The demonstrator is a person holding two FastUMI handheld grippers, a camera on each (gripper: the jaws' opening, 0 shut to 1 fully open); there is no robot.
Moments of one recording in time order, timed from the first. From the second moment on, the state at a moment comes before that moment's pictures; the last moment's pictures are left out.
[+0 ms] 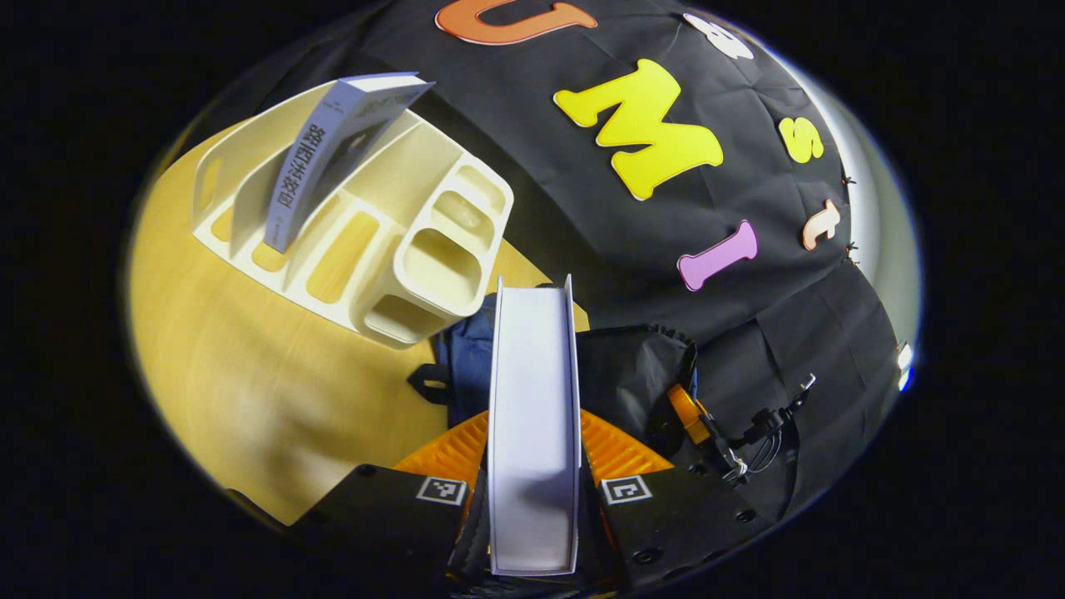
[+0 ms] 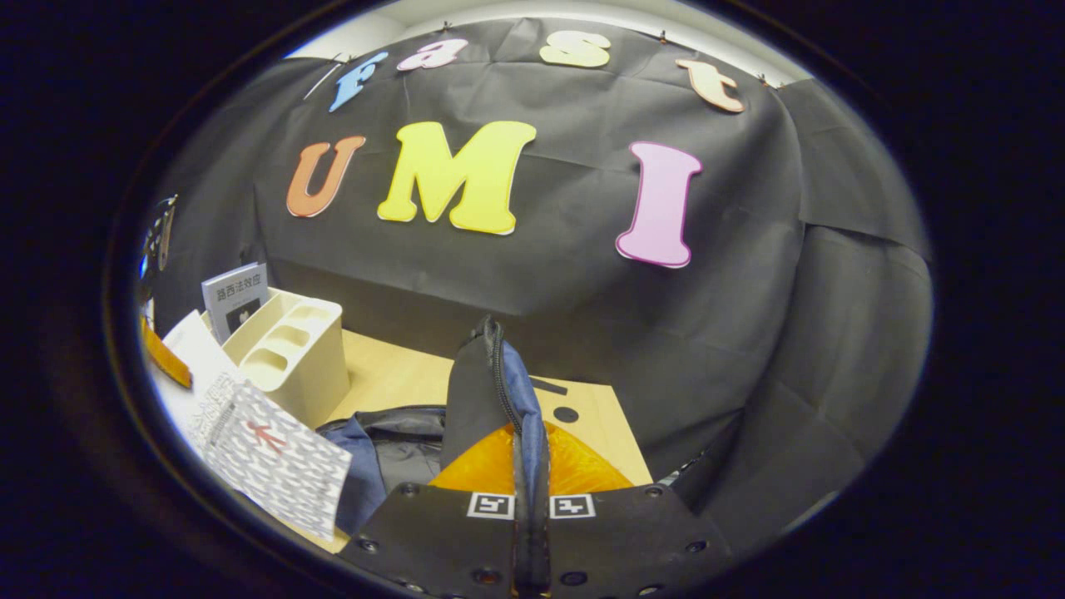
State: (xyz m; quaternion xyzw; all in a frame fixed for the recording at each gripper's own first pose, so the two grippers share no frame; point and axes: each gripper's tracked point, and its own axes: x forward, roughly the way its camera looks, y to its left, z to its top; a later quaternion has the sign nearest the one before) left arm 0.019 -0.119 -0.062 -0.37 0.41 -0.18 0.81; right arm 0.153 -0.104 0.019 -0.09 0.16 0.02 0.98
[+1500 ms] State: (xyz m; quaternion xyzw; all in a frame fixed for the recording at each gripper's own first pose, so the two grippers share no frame) left arm 0.124 -0.349 -0.207 -0.44 0.41 -0.19 0.77; right arm 0.158 -0.066 0.066 -0.08 0.10 0.04 0.99
